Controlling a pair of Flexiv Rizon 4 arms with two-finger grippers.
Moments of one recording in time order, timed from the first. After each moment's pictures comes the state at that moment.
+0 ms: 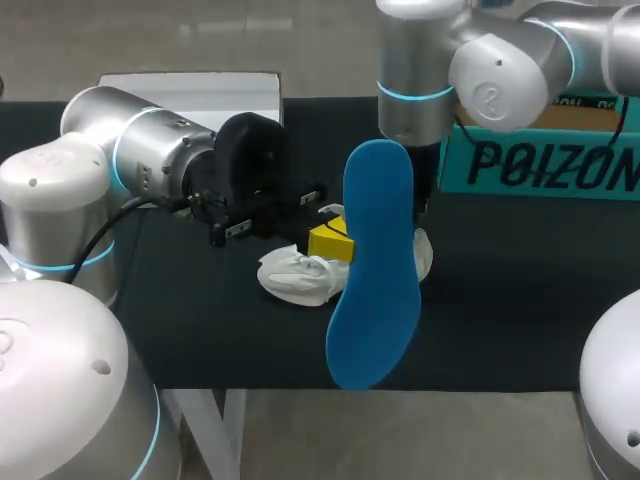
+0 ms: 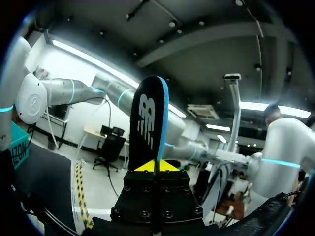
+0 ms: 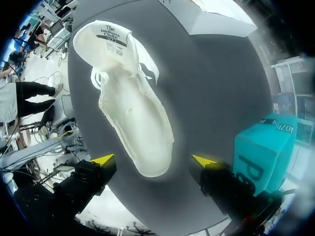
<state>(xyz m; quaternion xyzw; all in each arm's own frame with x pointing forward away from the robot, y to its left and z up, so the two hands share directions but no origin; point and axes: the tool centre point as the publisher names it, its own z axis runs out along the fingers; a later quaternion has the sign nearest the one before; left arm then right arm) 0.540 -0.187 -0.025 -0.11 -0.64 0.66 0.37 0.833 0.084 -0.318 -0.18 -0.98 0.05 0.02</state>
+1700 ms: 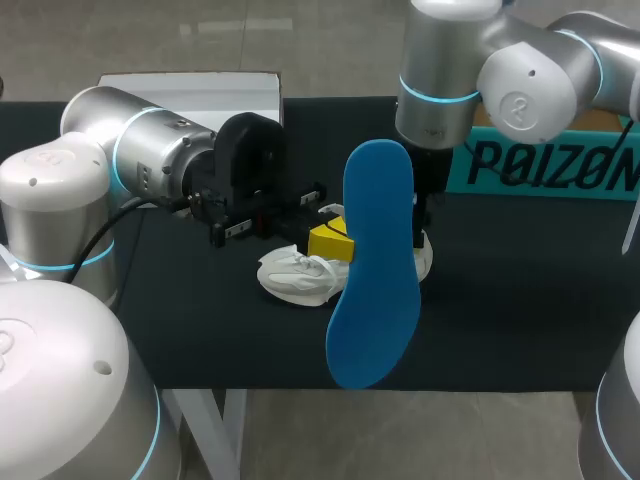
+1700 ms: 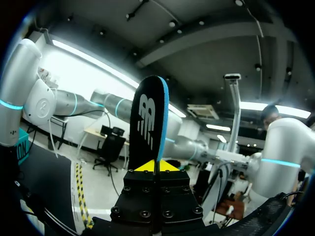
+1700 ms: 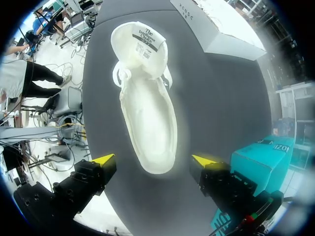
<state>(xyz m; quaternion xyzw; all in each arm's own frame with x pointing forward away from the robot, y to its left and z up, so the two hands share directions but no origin) 0.540 -0.187 -0.025 -0.11 -0.64 0.66 0.37 0.826 0.082 -0.312 -0.10 -1.00 -0.01 0.01</state>
